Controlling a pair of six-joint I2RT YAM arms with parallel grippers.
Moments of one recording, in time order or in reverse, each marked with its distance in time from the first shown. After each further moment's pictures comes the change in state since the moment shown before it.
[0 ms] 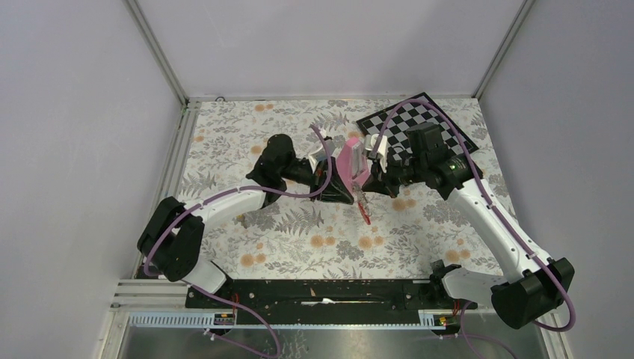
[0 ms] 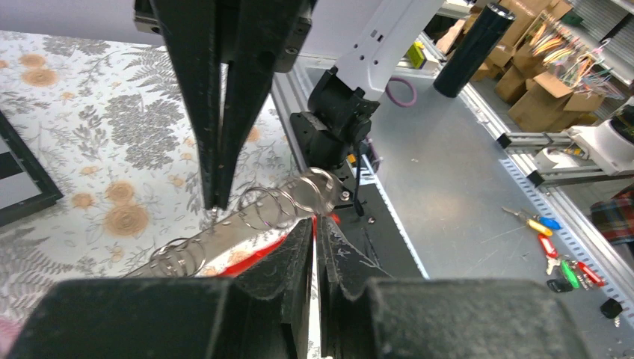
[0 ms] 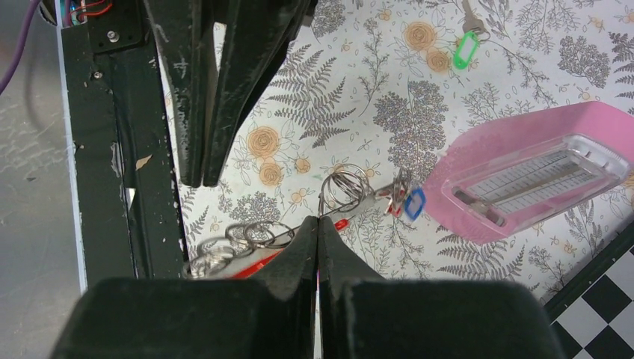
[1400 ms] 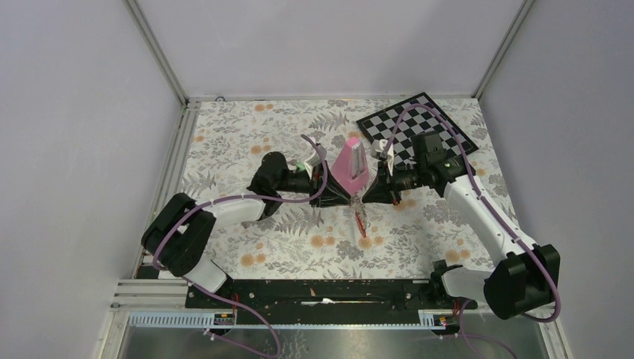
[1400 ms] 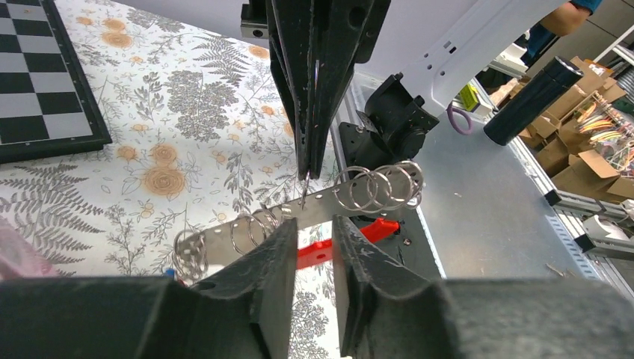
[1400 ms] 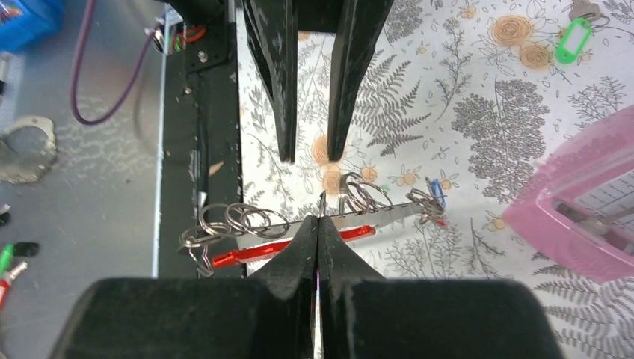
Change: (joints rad) left arm 0.011 0.053 -0.206 0.325 -0.215 -0.142; right arm -0.120 0.047 -0.158 0.066 -0.320 0.032
